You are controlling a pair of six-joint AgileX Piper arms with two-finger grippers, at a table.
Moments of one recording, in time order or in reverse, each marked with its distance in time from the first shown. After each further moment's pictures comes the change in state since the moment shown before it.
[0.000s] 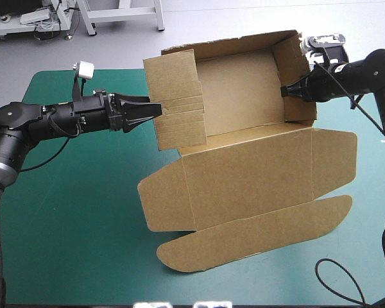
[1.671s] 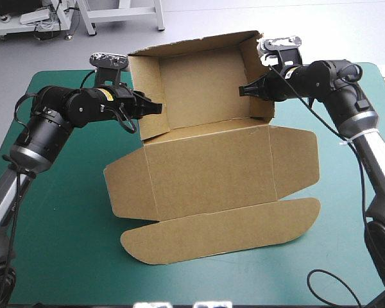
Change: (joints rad) left arm -0.376 0.088 -0.282 1.320 -0.352 -1.016; right arm 0.259 0.060 0.001 -0.181 -0.212 0.244
